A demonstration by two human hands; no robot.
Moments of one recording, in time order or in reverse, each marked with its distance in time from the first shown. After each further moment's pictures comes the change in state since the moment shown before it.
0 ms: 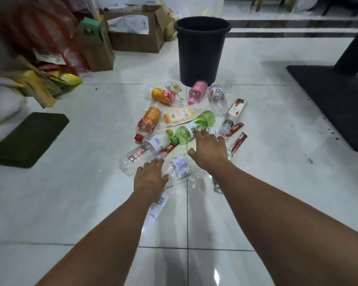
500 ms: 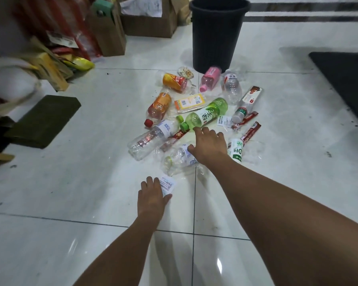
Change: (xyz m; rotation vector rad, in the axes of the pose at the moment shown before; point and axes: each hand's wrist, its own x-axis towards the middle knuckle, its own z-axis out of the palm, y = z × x) left_hand -0.063 -0.022 0.083 -0.013 0.026 -0.195; right_hand -0.003 -0.022 0.031 0.001 -0.049 -0.058
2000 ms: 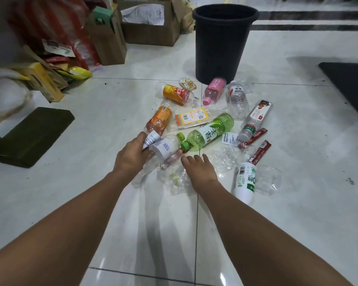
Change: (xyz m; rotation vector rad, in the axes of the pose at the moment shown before) left_hand 0.137 -0.005 -0.125 -0.355 0.179 0.092; right_hand 0.057 -0.004 0.059 -0.126 -0.068 -0.259
